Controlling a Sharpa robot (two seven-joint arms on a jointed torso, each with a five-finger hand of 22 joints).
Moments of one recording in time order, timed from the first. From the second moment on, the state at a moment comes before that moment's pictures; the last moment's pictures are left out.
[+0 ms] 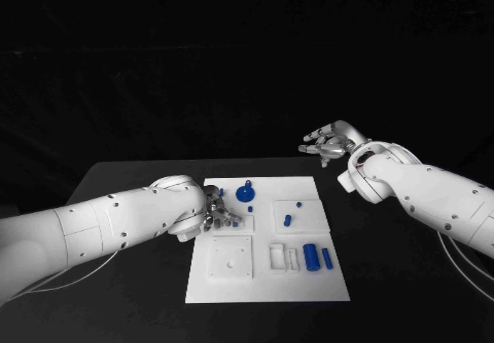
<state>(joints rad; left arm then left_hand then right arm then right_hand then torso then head) 1.35 -0.49 -0.24 1.23 -0.93 -0.03 -0.54 1.10 -0.13 0.17 0.24 0.08 1.15 0.03 0.12 0.34 1.47 -0.06 0.64 0.48 1.36 -0.12 1.13 0.54 0.02 1.29 -0.14 0.34 1.31 1.10 -0.76 0.31 1.25 -1.14 -0.38 -0.13 1.28 -0.11 0.07 0.02 0.46 0.98 0.12 0.06 0.06 0.97 0.03 1.07 0.77 1.39 -0.05 0.82 0.99 0.14 1.47 -0.07 0.35 1.01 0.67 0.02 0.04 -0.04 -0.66</state>
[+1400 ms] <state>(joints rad) 1.35 -0.42 -0.23 1.14 -0.93 0.06 -0.54 1.11 0.02 0.09 0.03 0.10 1.19 0.01 0.14 0.36 1.46 -0.06 0.65 0.48 1.36 -0.12 1.15 0.54 0.02 1.29 -0.14 0.35 1.31 1.10 -0.75 0.31 1.26 -1.14 -0.38 -0.13 1.28 -0.11 0.07 0.02 0.48 0.98 0.12 0.06 0.06 0.97 0.03 1.07 0.76 1.39 -0.05 0.82 0.99 0.14 1.47 -0.07 0.35 1.01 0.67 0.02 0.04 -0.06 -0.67</state>
